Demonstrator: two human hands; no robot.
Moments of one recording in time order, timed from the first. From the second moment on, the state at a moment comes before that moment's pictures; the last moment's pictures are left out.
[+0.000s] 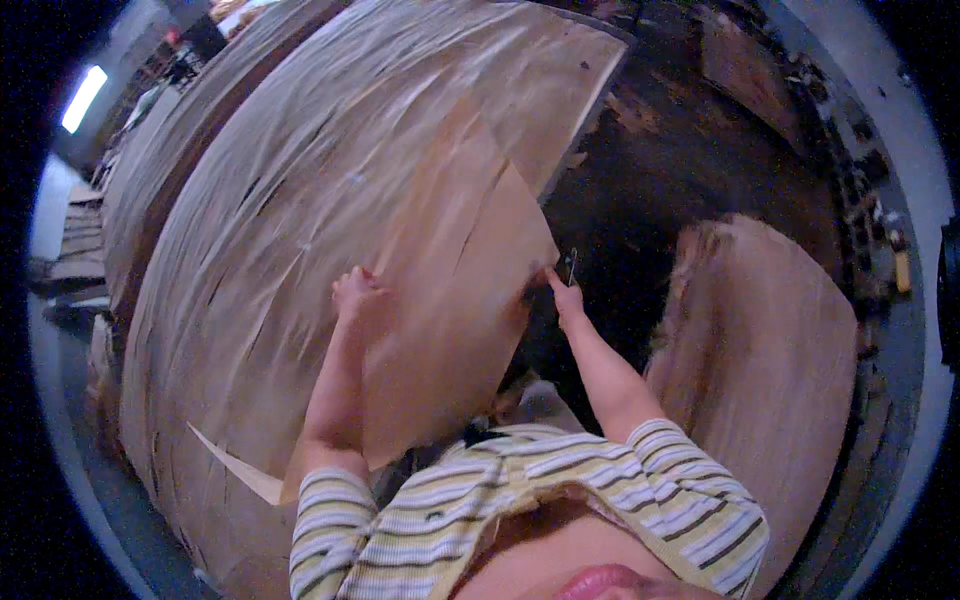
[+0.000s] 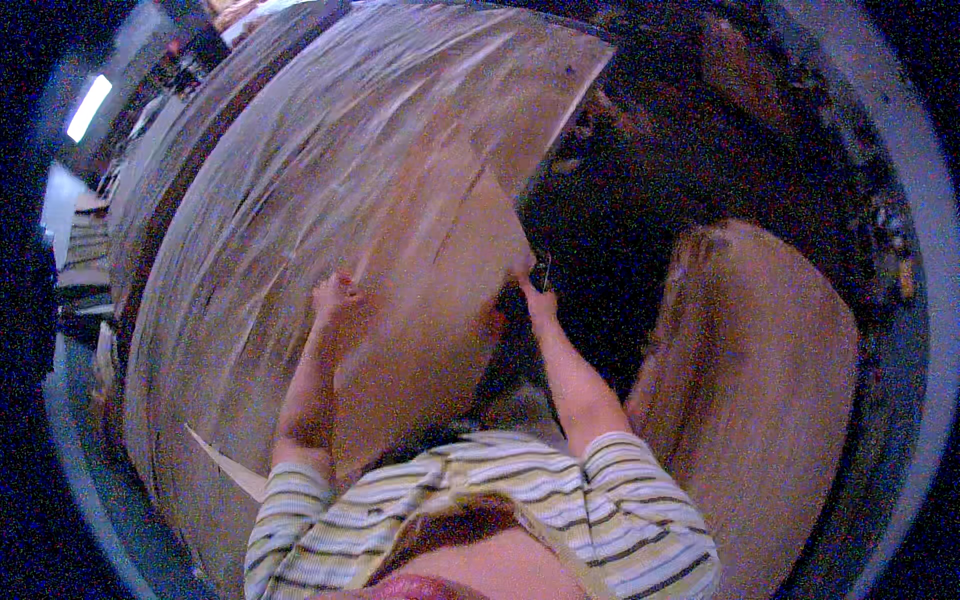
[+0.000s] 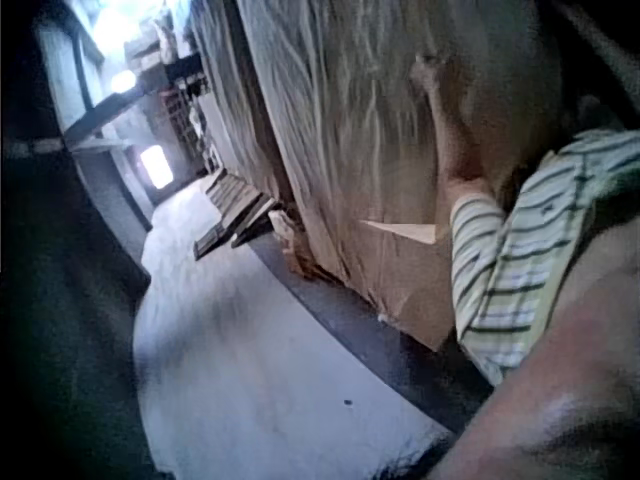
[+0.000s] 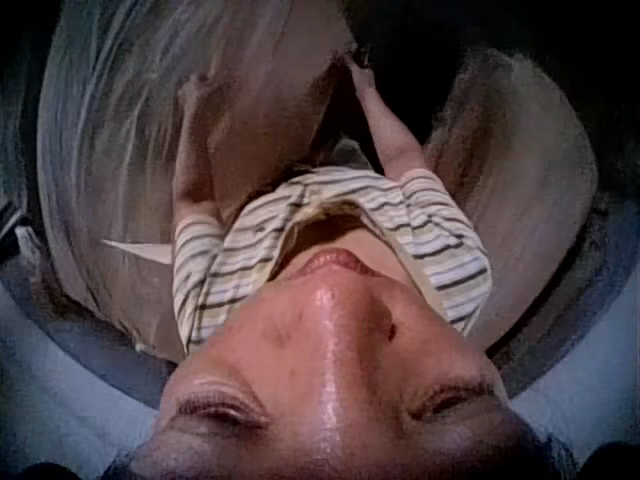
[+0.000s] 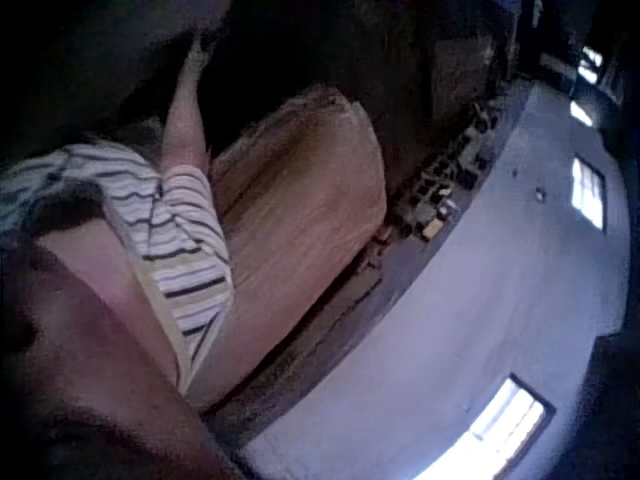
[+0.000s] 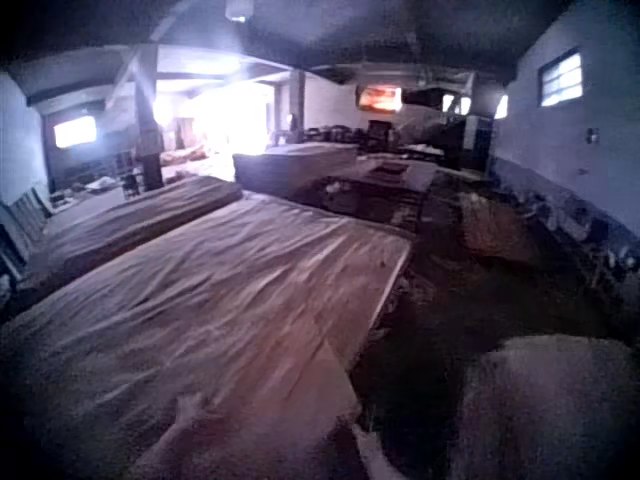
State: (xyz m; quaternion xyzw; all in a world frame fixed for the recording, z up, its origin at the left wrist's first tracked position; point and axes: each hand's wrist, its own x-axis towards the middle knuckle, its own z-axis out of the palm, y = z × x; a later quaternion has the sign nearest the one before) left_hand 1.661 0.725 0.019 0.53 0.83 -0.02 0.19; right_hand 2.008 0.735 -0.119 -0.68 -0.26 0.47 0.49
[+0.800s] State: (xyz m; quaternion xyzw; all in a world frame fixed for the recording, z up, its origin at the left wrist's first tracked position) left_hand 1.817 0.906 -0.036 0.53 0.82 0.20 0.06; right_hand 2.147 0.970 0.112 -0.45 -0.38 0.61 0.54
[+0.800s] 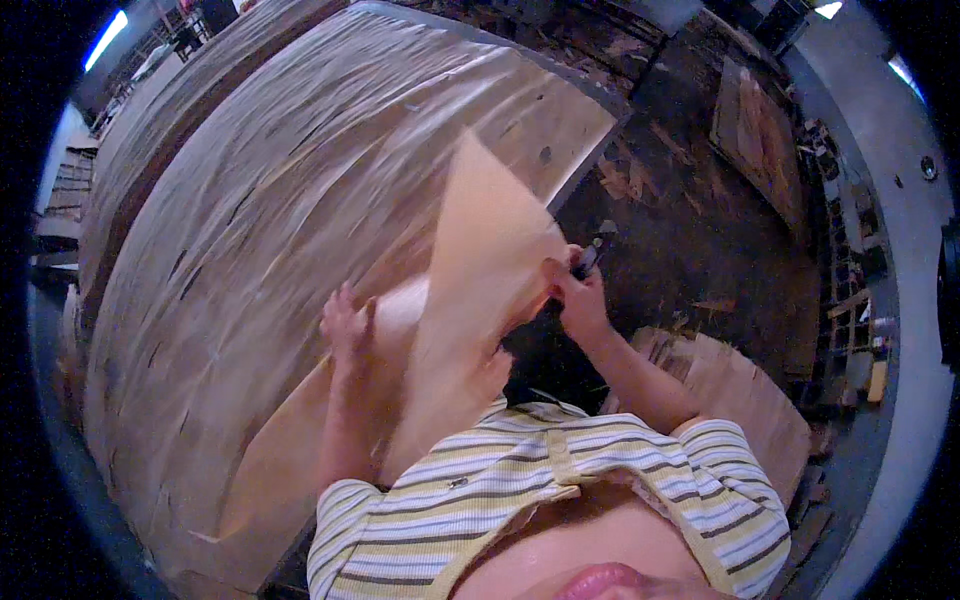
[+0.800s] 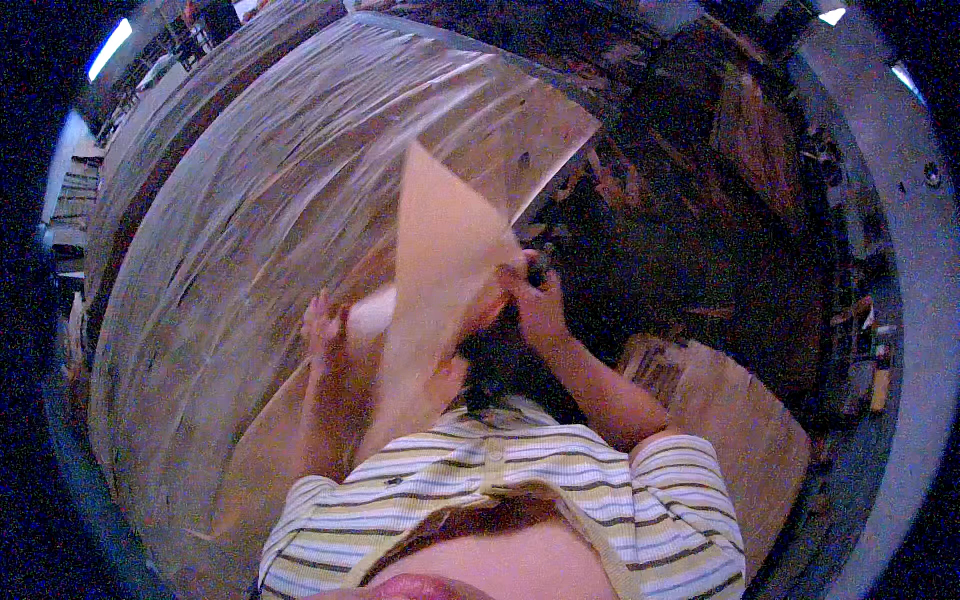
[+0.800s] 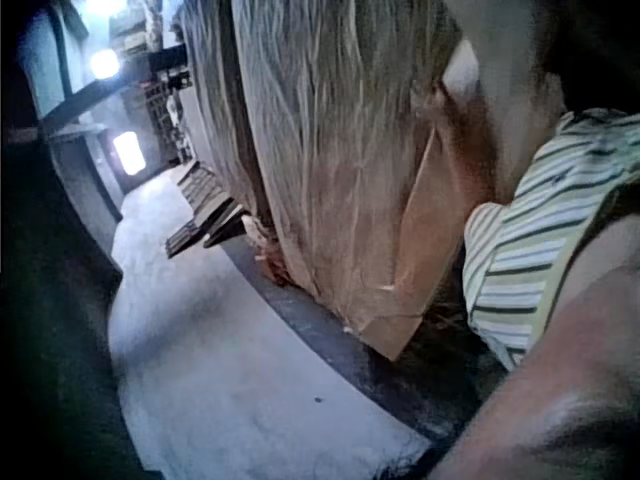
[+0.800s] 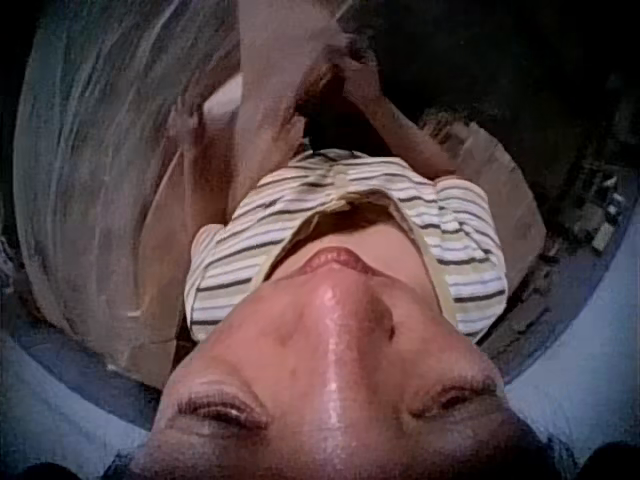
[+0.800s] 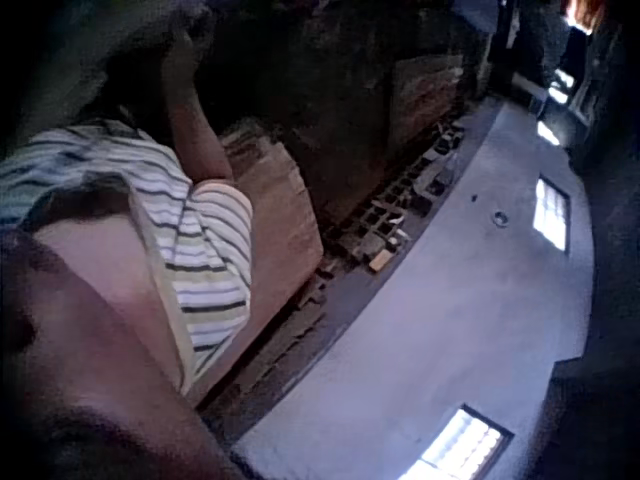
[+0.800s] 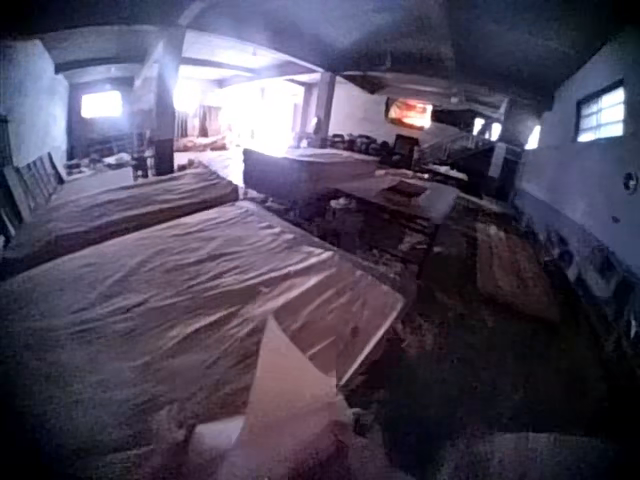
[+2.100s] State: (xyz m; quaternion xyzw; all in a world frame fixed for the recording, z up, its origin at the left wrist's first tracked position) left_hand 2.064 1.203 0.005 0.57 0.80 0.14 0.13; right_hand 2.454 1.209 -0.040 -0.71 -0.38 0.55 0.21
